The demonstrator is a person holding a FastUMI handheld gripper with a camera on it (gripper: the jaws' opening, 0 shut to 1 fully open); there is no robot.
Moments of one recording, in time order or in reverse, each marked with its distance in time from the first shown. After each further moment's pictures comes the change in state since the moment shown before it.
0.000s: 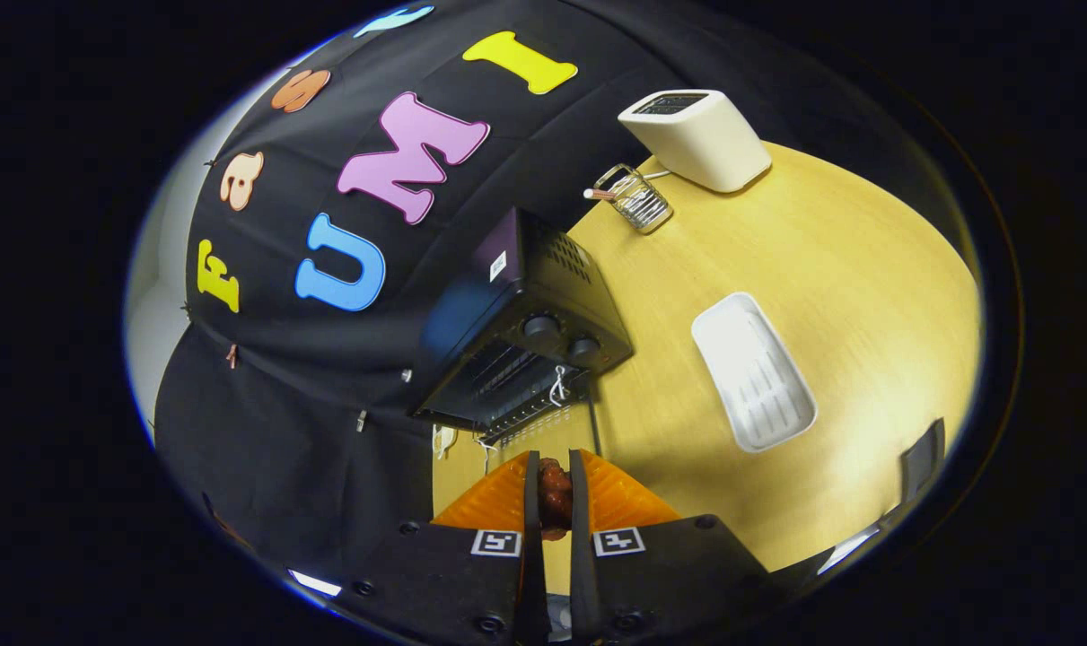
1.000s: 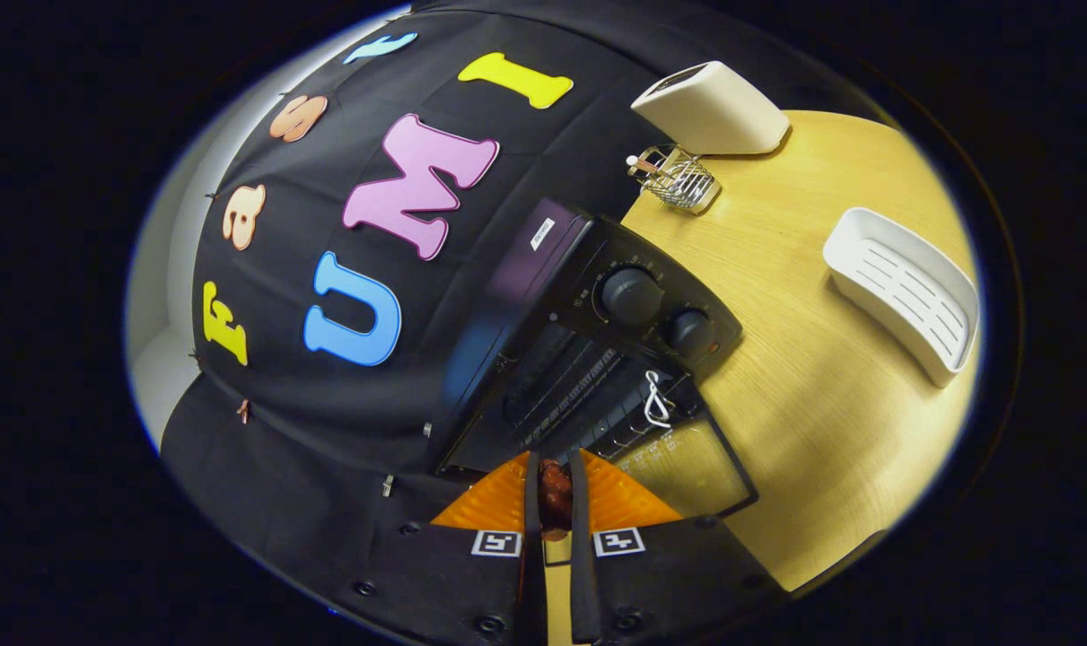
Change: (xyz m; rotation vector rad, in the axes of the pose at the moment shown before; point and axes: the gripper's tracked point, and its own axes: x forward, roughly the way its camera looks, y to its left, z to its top) arm 0.145 0.063 -0.021 0.139 -0.249 0.085
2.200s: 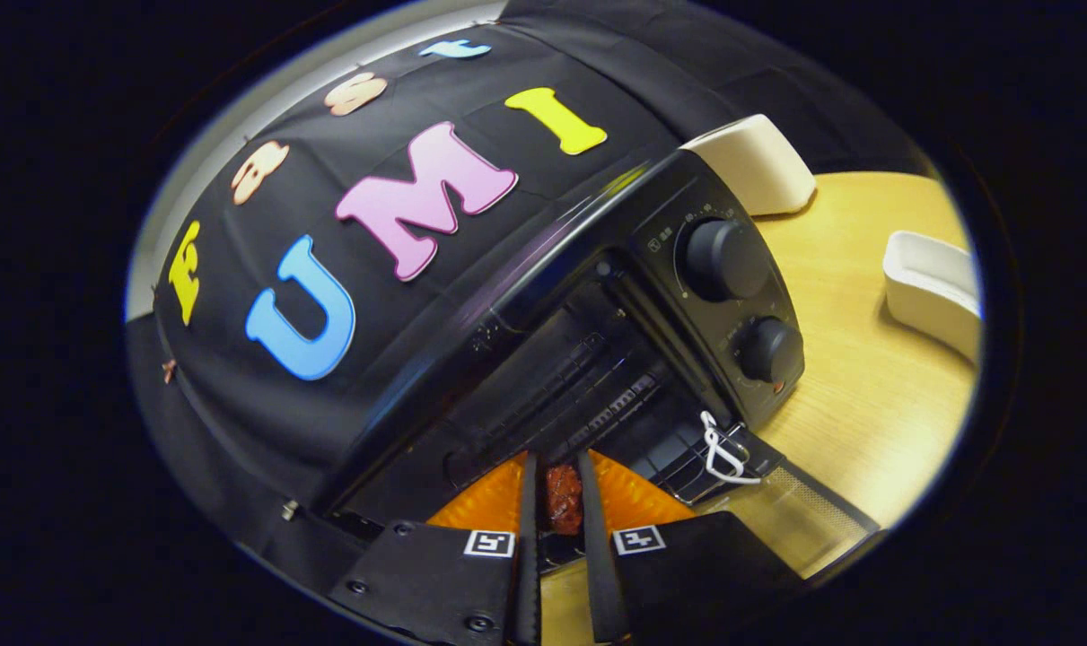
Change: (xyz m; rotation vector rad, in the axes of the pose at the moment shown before) arm 0.096 -0.009 -0.011 -0.300 -0.291 -0.141
